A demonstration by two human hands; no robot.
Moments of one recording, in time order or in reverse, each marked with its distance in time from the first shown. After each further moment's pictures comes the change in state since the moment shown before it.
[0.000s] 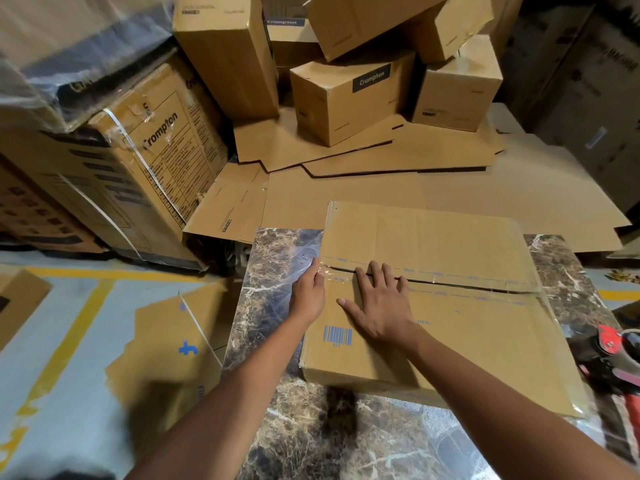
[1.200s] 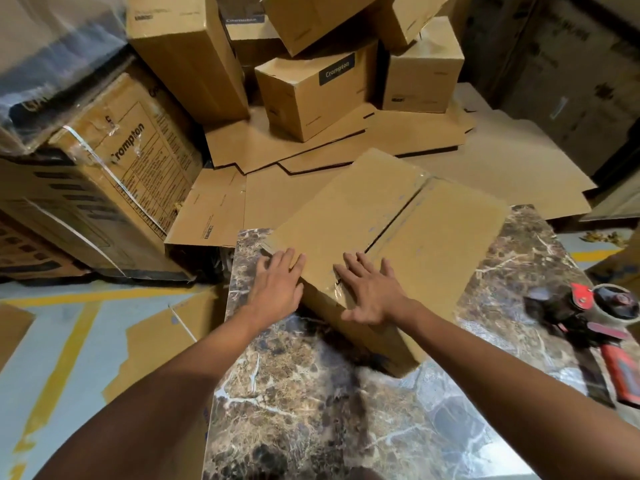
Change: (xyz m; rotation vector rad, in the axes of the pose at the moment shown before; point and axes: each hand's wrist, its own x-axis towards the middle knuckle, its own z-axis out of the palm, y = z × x) left_hand -0.008 0.017 -0.055 1.257 -0.120 0.600; right_hand -0.004 0.020 -0.021 -0.048 -0.201 -0.184
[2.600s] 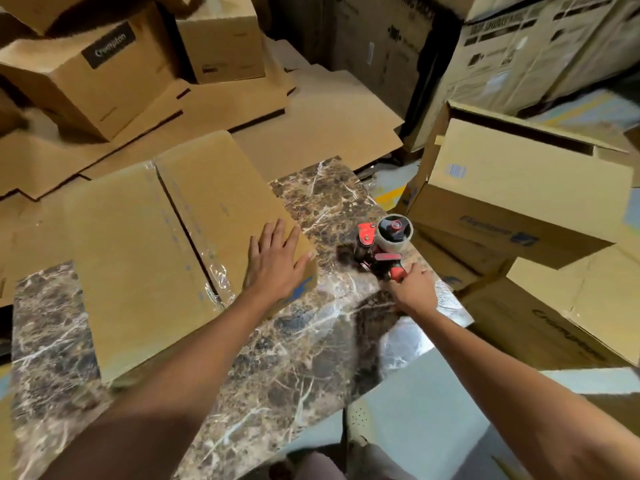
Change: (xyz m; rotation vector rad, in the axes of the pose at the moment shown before) left_hand 0.108 0.363 -0.045 -0.289 -0.091 0.224; right_hand -0.274 0.302 0.135 0.721 0.354 1.237
